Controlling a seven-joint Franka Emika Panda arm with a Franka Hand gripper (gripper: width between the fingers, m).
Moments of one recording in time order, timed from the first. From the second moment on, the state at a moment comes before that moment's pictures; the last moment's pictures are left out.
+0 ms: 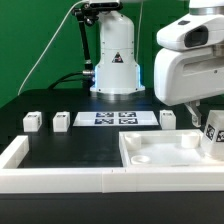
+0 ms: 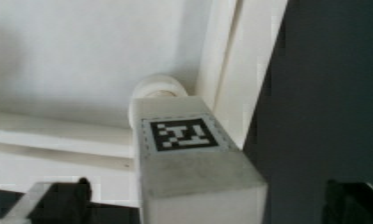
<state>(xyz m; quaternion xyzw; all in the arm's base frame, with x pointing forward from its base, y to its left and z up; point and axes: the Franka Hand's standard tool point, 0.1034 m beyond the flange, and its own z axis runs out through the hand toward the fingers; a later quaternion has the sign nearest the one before) 0.623 0.129 0.093 -0.99 -0.12 0.02 0.06</state>
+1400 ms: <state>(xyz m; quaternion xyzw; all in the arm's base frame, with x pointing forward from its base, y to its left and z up) 0.623 0.129 0.093 -1.00 -0.06 0.02 0.06</state>
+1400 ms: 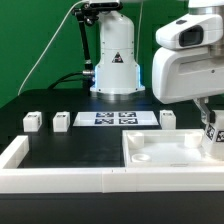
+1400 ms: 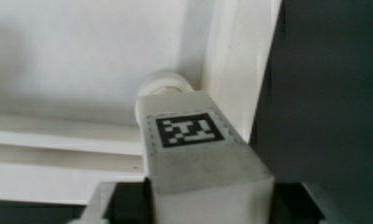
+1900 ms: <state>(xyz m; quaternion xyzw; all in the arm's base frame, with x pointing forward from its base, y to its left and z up) 0.624 0.125 0.093 -0.98 0.18 0.00 0.06</state>
